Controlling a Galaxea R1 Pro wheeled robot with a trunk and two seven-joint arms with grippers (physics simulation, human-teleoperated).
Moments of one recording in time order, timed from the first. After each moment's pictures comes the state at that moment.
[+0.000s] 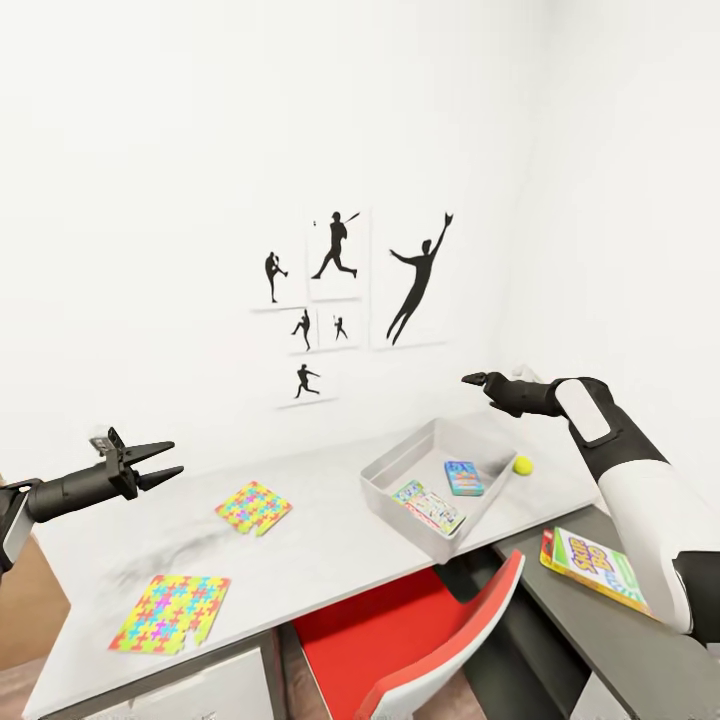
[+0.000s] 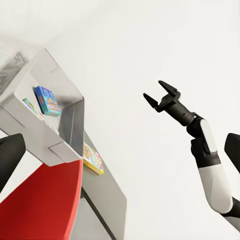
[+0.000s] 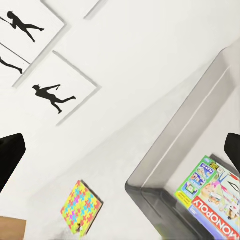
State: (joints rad) left arm -0.80 0.47 0.34 -0.64 0.10 1.00 -1.57; right arm -1.13 -0.24 0.07 -0.68 -0.87 0.80 0.06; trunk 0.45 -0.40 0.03
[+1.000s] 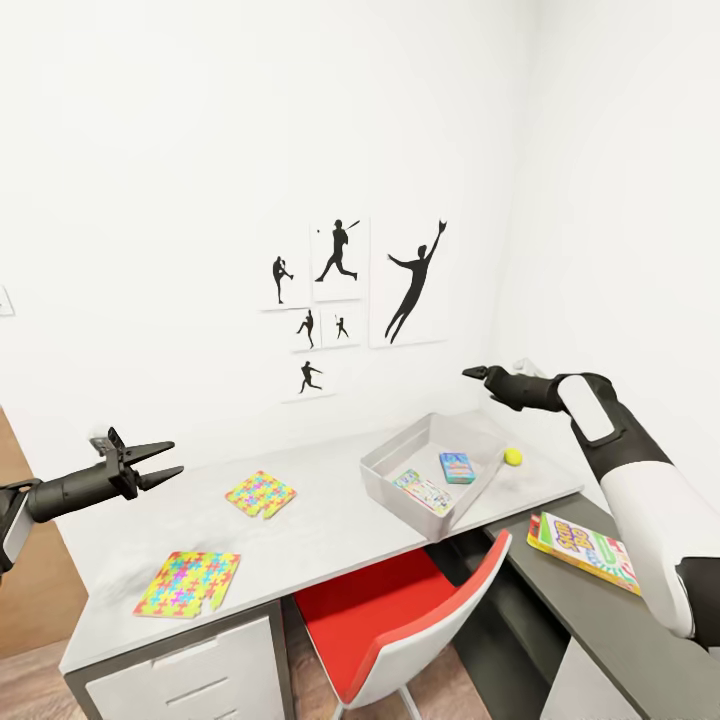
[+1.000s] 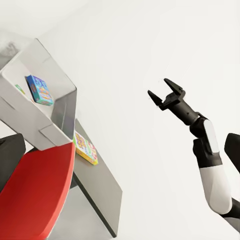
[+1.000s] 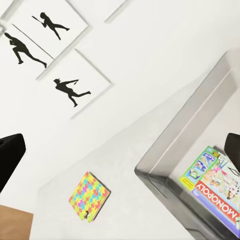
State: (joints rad) left arm -0.80 0.47 0.34 -0.64 0.10 1.00 -1.57; right arm -1.11 -0.25 0.06 -0.75 -0.87 0.80 0.06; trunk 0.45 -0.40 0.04
